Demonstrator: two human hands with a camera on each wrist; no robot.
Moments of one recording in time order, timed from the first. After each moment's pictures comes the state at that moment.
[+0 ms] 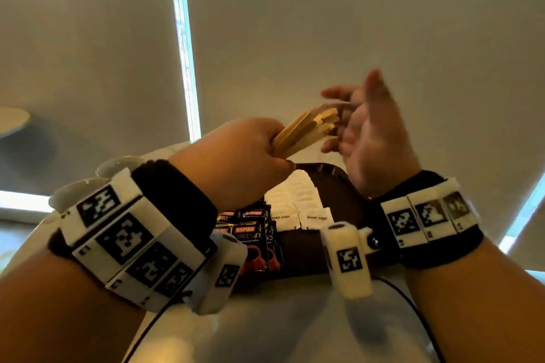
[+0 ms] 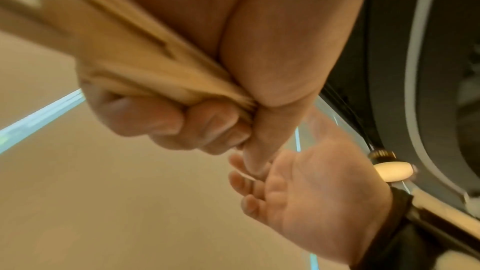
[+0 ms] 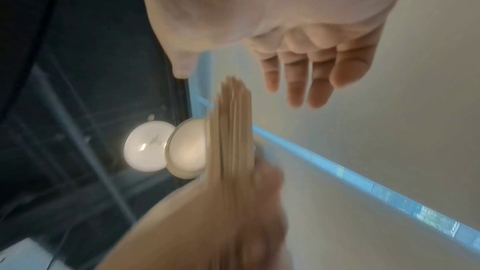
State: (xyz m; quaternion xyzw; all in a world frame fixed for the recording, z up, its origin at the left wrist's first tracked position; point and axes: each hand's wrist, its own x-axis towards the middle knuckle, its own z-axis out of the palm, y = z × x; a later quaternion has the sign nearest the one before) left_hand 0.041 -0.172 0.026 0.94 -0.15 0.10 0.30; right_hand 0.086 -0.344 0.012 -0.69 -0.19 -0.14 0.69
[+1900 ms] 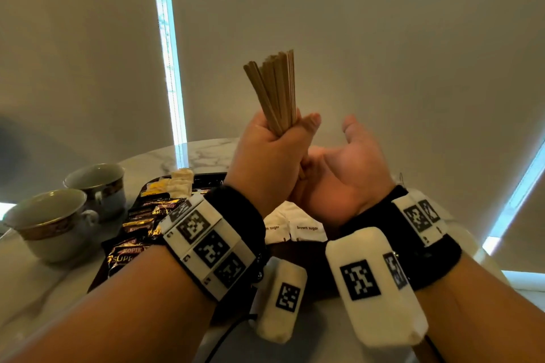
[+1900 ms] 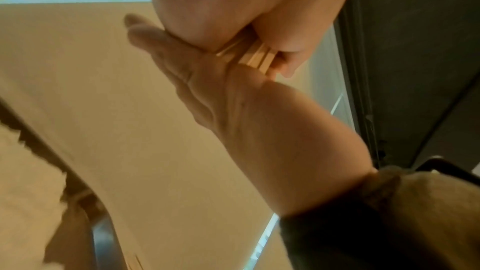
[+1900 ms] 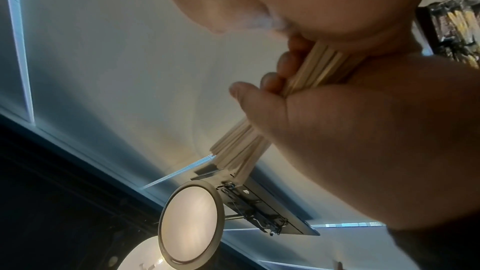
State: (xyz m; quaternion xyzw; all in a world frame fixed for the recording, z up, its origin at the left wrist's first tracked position) left_hand 0.086 -0.222 -0.006 0.67 -0.15 0.17 0.71; right_hand 0.101 -0.338 -0.008 -0.32 -0.10 0.26 0.90
